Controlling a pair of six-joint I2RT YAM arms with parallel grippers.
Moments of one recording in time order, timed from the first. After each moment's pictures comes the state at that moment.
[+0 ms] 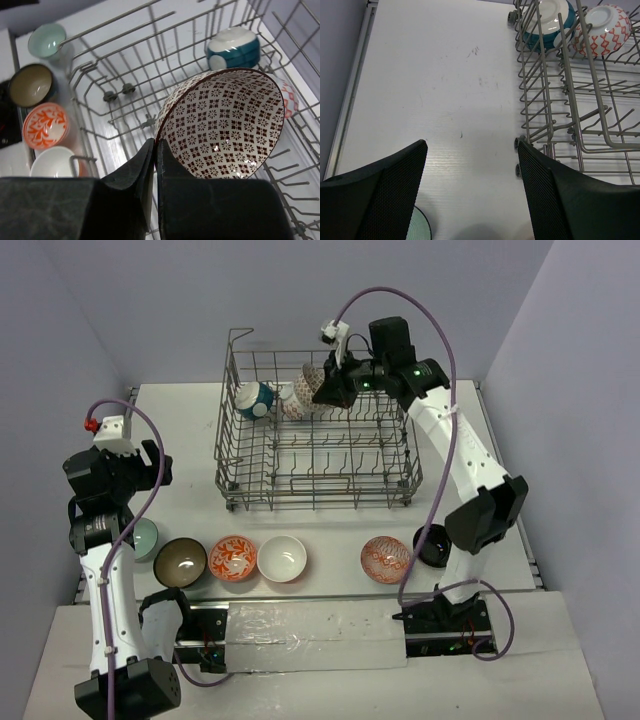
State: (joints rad) left arm 0.33 0.80 0.85 -0.40 0.36 -0.02; right arm 0.43 1.78 2.01 -0.76 -0.72 -0.31
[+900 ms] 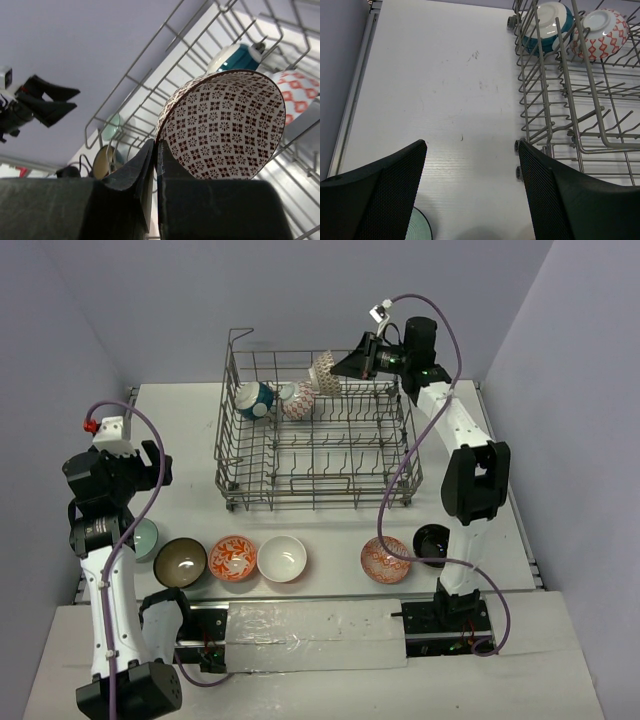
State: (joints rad) left arm 0.33 0.78 0.84 -0.39 0.37 -0.02; right arm 0.18 2.02 1.89 -0.06 -1.02 0.54
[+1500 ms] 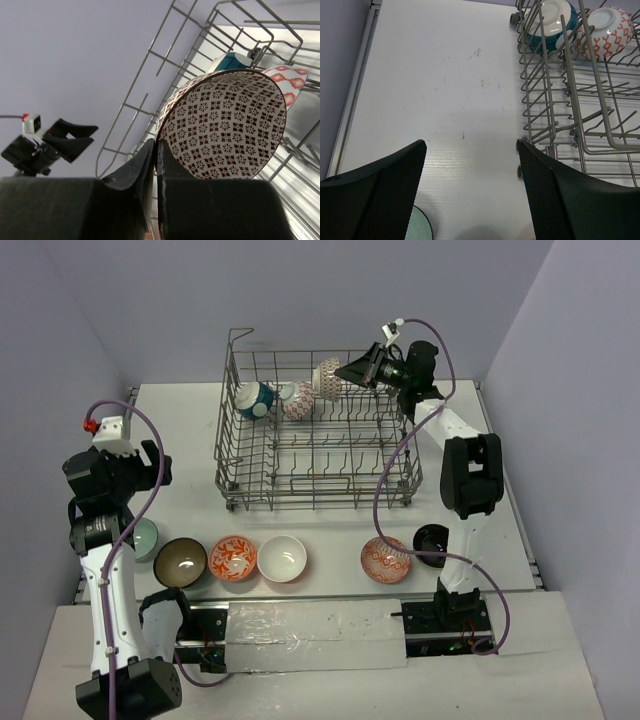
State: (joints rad) left arm 0.34 0.80 0.84 -0.39 0.36 -0.02; right arm 0.14 2.08 1.67 0.45 -0.95 0.97
